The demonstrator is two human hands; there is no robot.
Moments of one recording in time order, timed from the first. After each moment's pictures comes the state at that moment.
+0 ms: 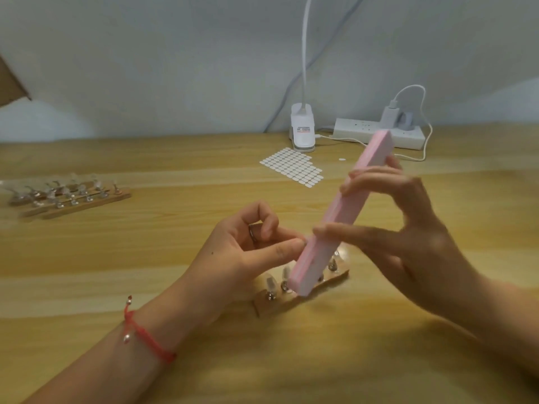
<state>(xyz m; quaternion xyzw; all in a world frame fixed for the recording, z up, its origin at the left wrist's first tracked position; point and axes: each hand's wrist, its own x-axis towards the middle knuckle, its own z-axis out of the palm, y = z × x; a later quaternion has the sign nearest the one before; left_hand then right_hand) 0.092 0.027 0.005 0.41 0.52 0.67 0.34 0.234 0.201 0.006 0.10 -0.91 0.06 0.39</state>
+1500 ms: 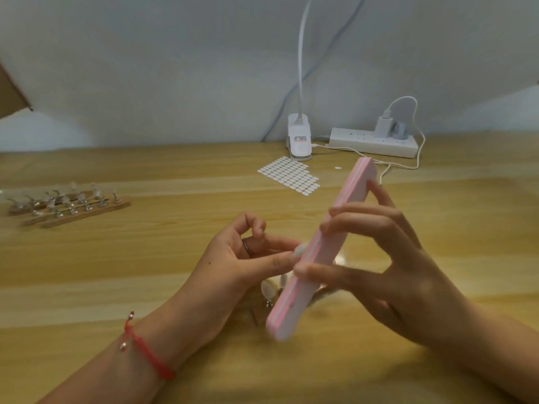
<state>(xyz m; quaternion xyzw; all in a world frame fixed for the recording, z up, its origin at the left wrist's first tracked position) 0.094 0.026 0.001 0.32 0.48 0.71 0.39 0.237 0.191 -0.004 0.14 -0.91 0.01 0.39</state>
